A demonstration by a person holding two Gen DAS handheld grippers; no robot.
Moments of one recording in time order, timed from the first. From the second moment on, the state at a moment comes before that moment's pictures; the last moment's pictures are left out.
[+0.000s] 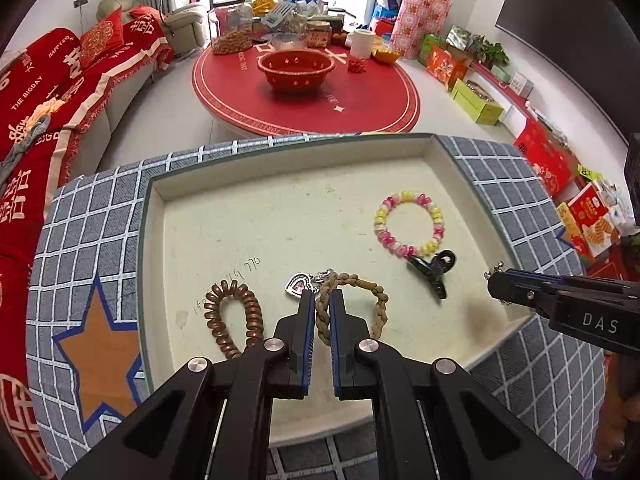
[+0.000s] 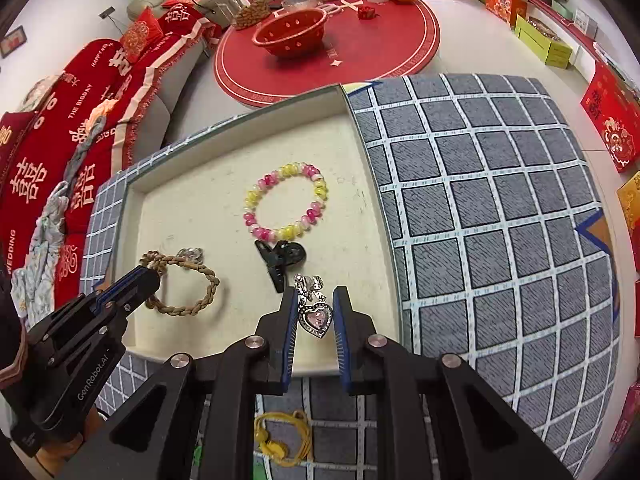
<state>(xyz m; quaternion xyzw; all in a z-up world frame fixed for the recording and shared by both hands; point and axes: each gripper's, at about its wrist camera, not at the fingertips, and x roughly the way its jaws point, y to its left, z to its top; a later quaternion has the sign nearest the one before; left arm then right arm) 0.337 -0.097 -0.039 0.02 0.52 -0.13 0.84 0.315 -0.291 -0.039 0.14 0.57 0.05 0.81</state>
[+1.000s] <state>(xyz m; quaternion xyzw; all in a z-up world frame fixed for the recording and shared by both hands) 0.332 -0.107 -0.052 0.10 0.52 -0.09 0.84 0.336 -0.285 -0.055 0.17 0.57 0.07 0.80</state>
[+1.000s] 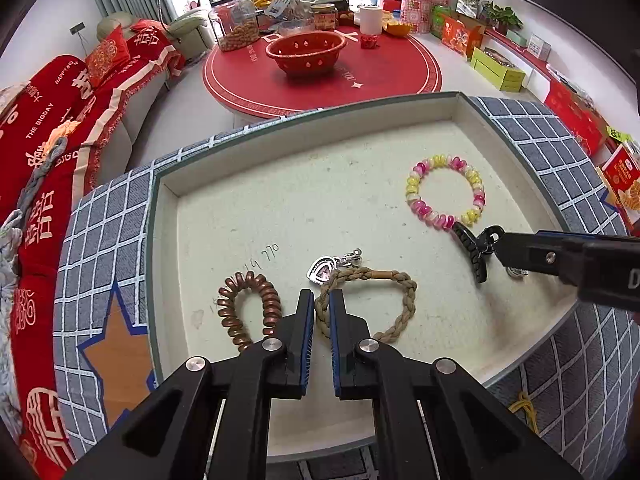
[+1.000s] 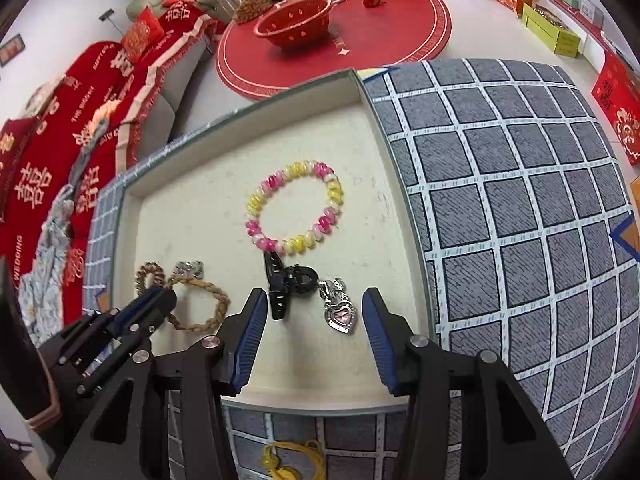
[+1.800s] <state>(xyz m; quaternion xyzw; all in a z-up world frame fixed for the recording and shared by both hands) 0.315 -0.069 -0.020 0.08 0.49 -0.05 0.87 0.280 -0.301 -0.018 0.23 0.54 0.06 0.81</state>
